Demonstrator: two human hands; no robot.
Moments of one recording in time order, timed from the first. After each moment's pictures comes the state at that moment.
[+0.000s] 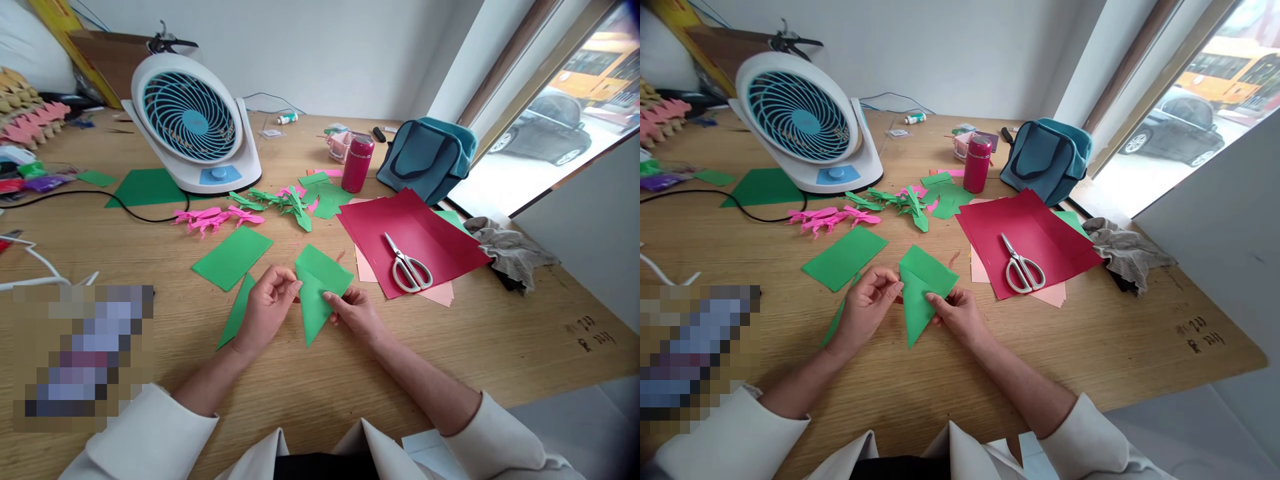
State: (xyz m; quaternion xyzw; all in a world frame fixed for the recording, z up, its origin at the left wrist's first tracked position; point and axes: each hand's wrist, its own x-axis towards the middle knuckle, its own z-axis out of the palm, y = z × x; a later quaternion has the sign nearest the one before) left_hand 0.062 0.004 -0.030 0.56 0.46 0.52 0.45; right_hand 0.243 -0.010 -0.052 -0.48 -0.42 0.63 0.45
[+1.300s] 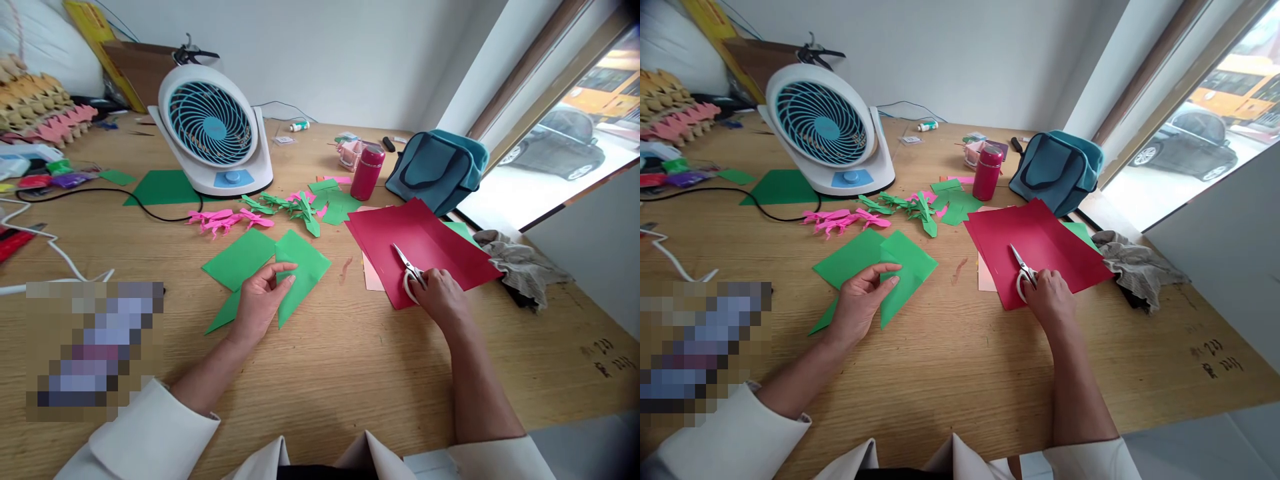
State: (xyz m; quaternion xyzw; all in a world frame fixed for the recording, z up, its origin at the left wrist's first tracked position) left_hand 0.042 0.019 -0.041 0.52 0.51 0.55 0.41; right_hand 0.389 0.028 -0.033 -0.82 -0.58 0.02 0.03
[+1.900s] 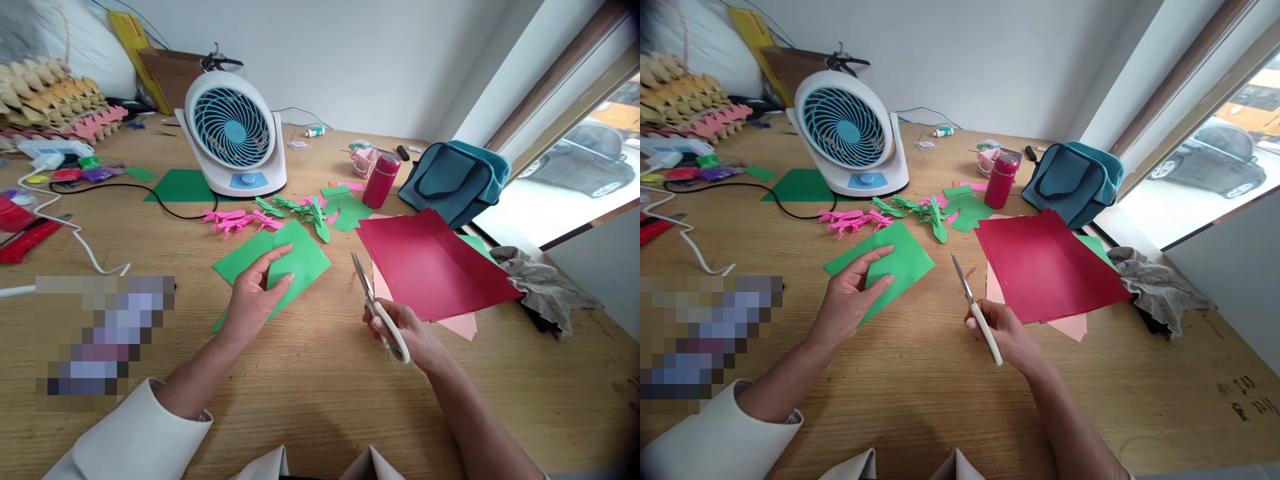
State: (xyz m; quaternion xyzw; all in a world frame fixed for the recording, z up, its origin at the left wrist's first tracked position) left_hand 0.031 0.015 -0.004 0.51 0.53 0.54 0.40; right_hand 0.304 -0.006 -0.013 -0.46 -0.59 0.61 0.27
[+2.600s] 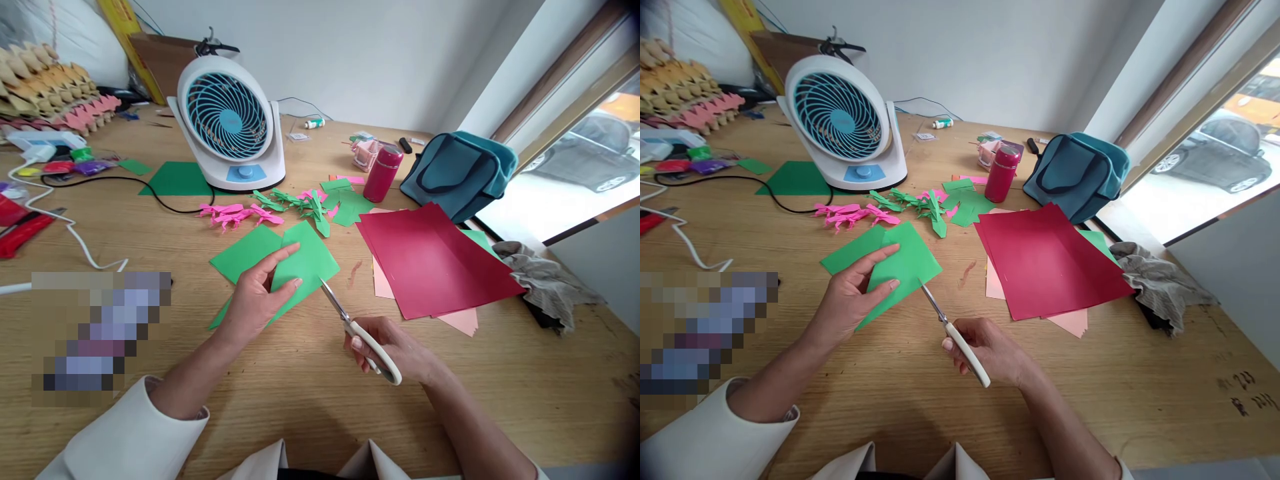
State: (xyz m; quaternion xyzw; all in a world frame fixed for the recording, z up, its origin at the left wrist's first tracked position) left_hand 0.035 0.009 0.000 0.54 0.52 0.50 0.43; right_hand 0.283 -0.021 -0.009 -0.43 -0.56 0.69 0.15
